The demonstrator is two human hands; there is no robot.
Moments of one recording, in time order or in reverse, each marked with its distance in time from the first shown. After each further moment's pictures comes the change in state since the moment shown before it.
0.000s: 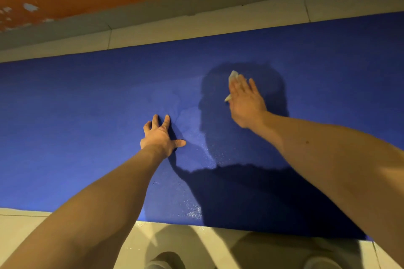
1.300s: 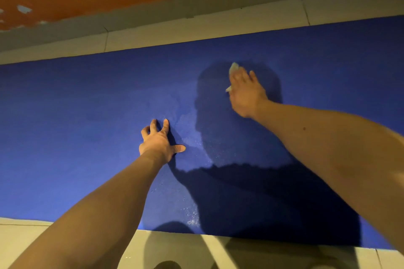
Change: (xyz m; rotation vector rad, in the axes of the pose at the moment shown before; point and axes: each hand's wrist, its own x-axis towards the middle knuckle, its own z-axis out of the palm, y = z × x) left_hand 0.003 0.002 -0.003 0.043 -0.001 -0.006; right_hand 0.045 0.018 -0.008 -0.055 -0.018 0.026
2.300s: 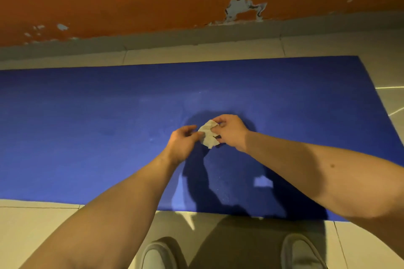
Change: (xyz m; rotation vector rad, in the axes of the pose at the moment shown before) left_hand -0.111 0.029 -0.009 -1.119 -0.038 0.219; right_hand -0.149 -0.075 -0.060 1.424 -0.212 0.271
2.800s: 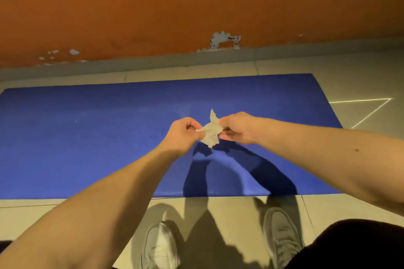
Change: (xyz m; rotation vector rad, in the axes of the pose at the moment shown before) left_hand -0.127 0.053 -0.011 0.145 -0.060 0.327; right_hand -0.131 -0.057 -0.039 0.192 0.008 0.206
